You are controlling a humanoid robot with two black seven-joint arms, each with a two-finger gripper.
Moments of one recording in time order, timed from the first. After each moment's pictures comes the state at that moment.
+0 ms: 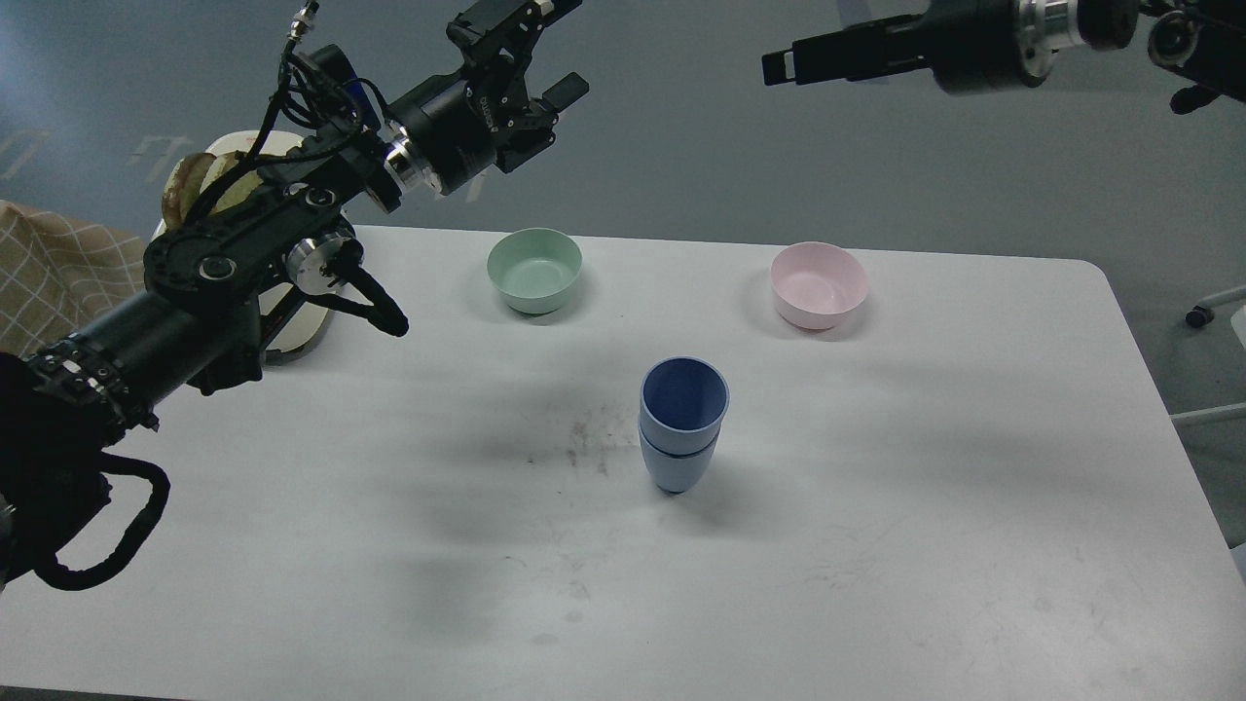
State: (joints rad) left arm -1.02 0.32 -0.56 -0.77 0.61 -0.38 -0.49; right arm 1.80 -0.51 -0.45 0.90 -0.89 0.42 0.49
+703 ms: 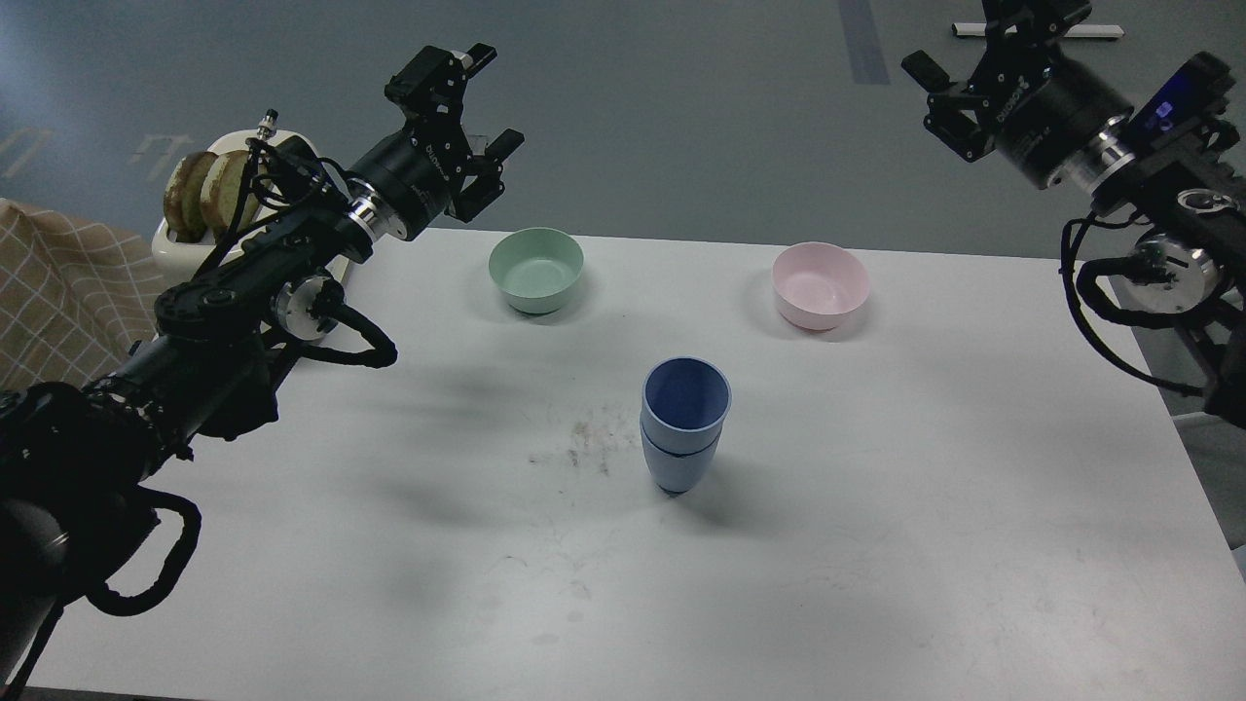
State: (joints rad) left arm -0.95 0.24 -0.57 -0.48 0.40 -0.49 -0.49; right arm 1.02 -0.41 0.53 0.67 -0.43 0.46 0.49
